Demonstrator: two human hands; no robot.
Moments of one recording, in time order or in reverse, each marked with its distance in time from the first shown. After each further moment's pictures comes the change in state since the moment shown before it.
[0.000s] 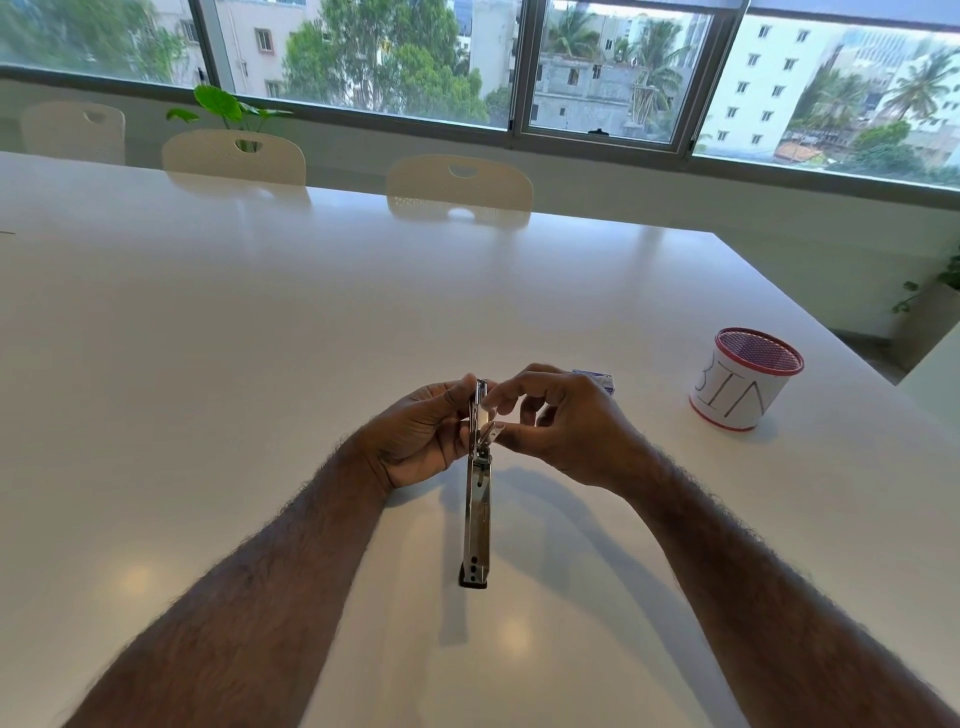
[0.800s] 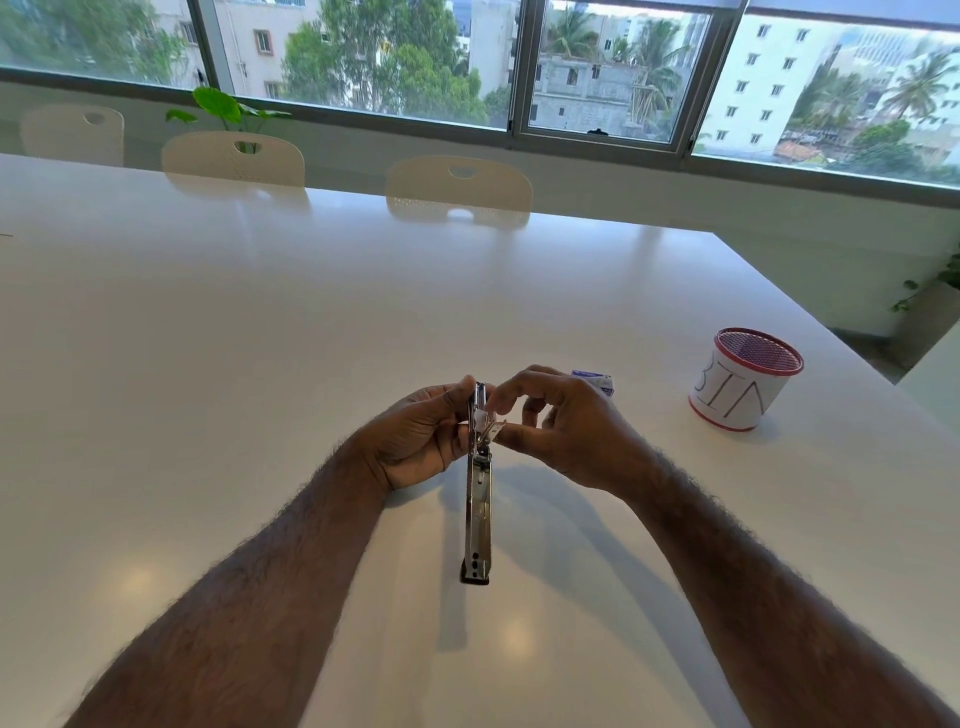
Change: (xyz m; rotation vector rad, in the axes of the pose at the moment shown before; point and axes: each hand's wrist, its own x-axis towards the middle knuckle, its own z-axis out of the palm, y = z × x) left_hand 0.003 0.000 -0.006 -0.020 -0.008 -0.030; right_hand 0.000 0.002 -0.001 -0.043 -0.007 -0.033
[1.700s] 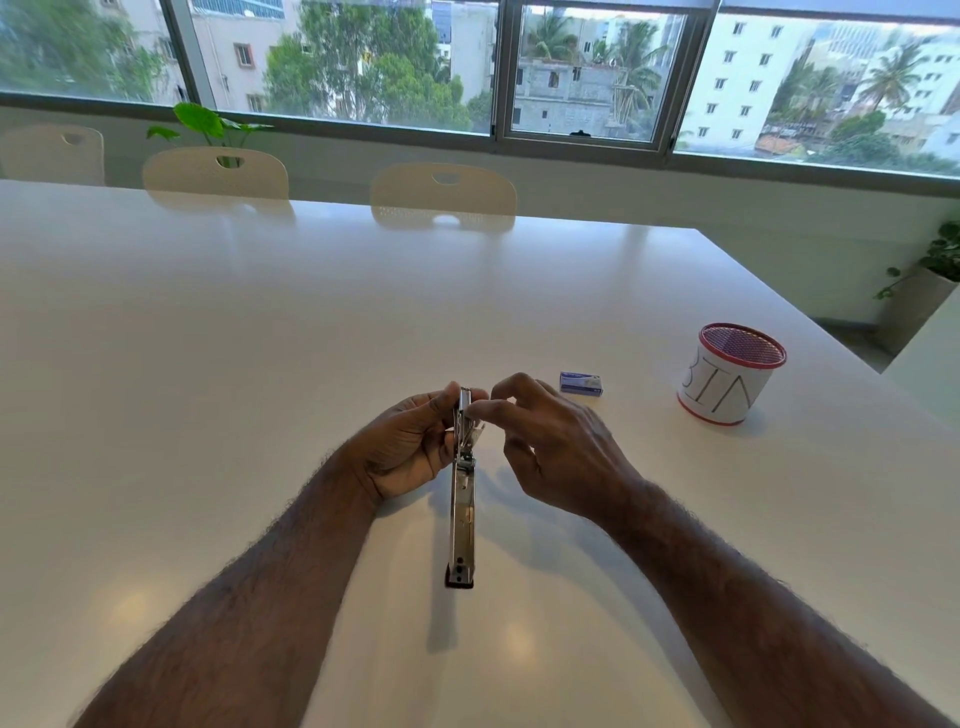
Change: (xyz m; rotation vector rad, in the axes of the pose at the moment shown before) left_hand 0.000 -0.001 -0.003 0.006 0.011 0.010; right_hand -0.010 0.015 0.016 -0.479 0.130 -0.316
